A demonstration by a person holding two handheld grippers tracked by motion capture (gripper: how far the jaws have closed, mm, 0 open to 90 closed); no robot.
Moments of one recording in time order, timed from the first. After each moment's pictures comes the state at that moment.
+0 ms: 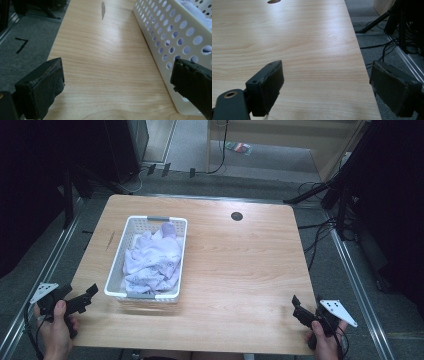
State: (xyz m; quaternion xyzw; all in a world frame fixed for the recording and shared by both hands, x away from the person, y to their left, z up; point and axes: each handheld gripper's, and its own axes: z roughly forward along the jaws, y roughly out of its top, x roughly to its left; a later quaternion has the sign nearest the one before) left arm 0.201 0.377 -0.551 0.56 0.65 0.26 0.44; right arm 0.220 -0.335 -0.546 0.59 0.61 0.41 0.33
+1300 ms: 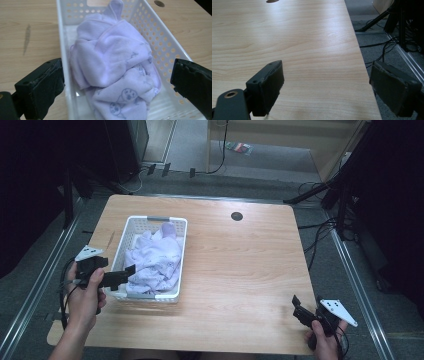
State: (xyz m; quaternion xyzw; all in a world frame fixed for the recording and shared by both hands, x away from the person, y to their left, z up) left arm 0.261 0.266 -0.447 0.68 0.58 0.19 0.40; right arm 0.221 -0.336 -0.546 0.60 0.61 0.41 0.33
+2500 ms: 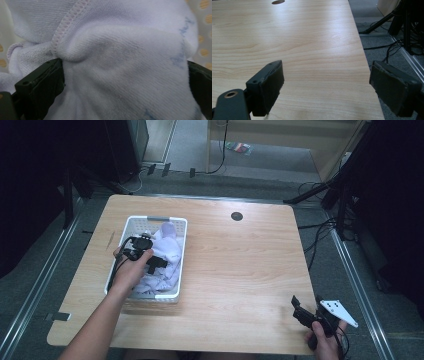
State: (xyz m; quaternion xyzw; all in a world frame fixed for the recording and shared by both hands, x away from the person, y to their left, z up) left arm 0.373 0.194 -0.503 0.77 0.61 0.10 0.18; right arm 0.219 -0.336 -0.546 0.58 0.61 0.42 0.32
